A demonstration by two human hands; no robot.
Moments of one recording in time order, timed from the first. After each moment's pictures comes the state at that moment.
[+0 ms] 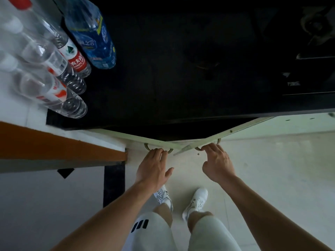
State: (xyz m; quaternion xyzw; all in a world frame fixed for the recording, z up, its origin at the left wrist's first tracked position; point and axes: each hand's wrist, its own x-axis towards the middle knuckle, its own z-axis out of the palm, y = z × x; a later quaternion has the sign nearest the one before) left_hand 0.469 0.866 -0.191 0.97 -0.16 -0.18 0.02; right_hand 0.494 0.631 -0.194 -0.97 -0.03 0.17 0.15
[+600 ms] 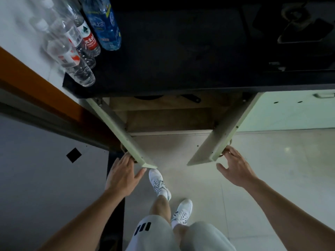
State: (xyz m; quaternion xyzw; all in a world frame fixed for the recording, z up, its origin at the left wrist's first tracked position) left_hand 0.308 0.897 -0.178 0.98 0.03 -0.20 0.08; right_hand 0.368 0.518 -0.173 -0.96 -0.04 0.25 0.15
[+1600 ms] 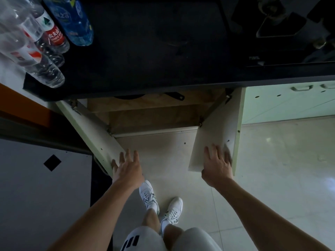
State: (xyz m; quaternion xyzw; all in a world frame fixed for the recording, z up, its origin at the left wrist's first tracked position) left_hand 0.355 0.830 -0.186 0.93 0.06 -0.35 0.02; right_hand 0.355 0.544 -0.206 -0.97 -0.01 0.23 -0.06
